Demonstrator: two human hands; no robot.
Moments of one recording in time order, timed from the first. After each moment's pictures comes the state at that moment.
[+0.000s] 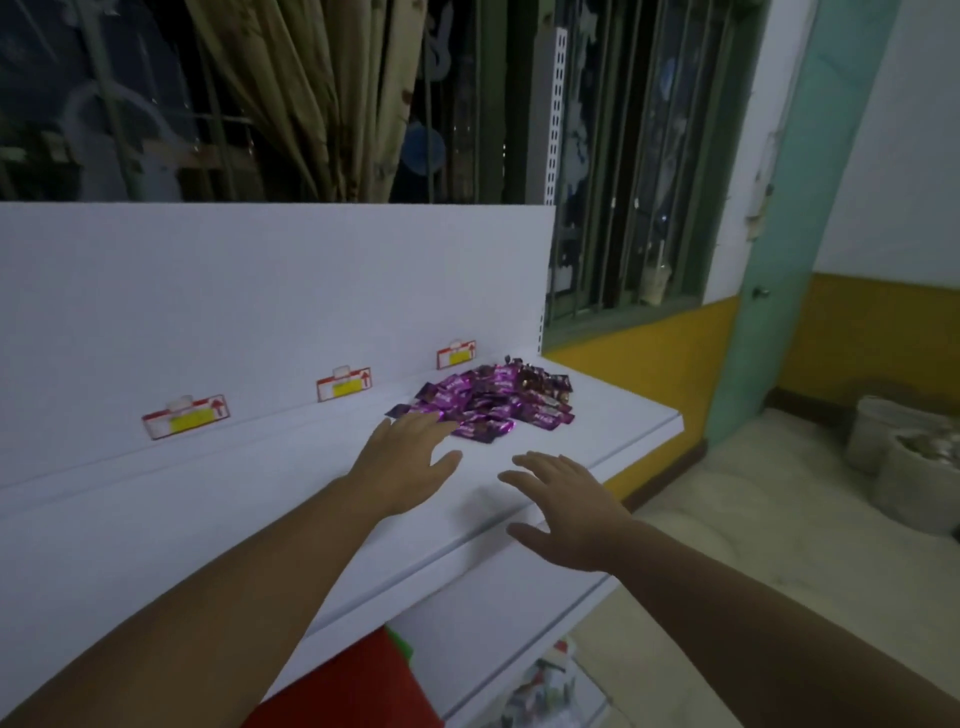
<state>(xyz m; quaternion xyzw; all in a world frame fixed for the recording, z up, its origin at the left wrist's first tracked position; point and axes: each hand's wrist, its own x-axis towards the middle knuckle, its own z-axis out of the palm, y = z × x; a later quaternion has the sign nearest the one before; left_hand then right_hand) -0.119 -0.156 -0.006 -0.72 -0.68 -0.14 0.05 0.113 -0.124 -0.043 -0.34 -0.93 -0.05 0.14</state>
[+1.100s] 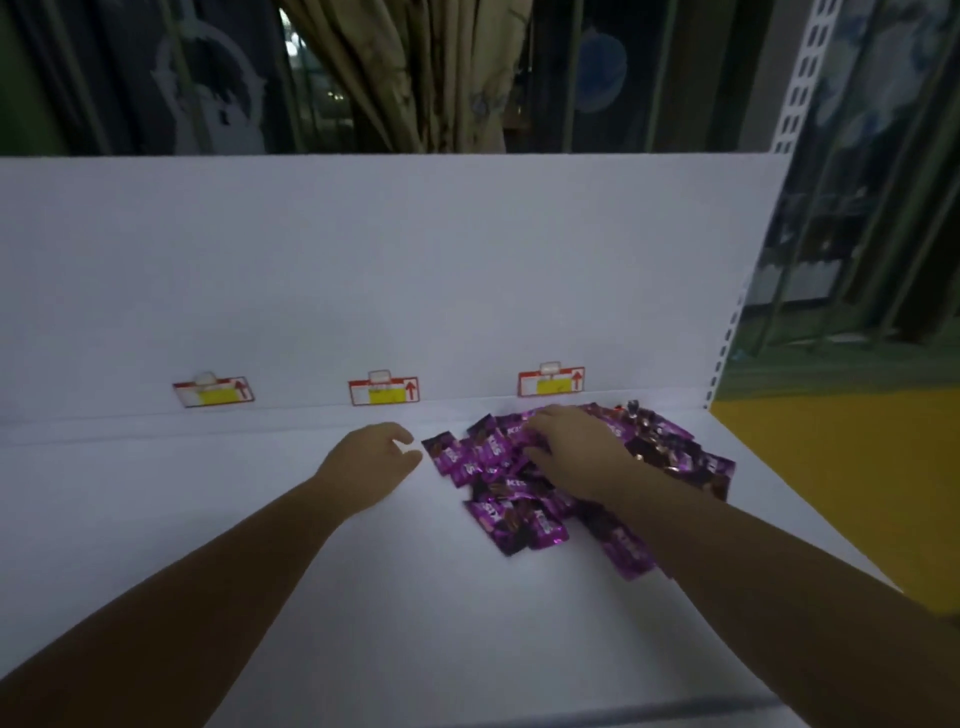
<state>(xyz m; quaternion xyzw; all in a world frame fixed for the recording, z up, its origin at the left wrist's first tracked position) -0.167 -0.025 -0.025 -0.34 -0.89 -0.29 -0.08 -0.004 0.168 -0.017 -0.17 -0.98 0.06 0.13</state>
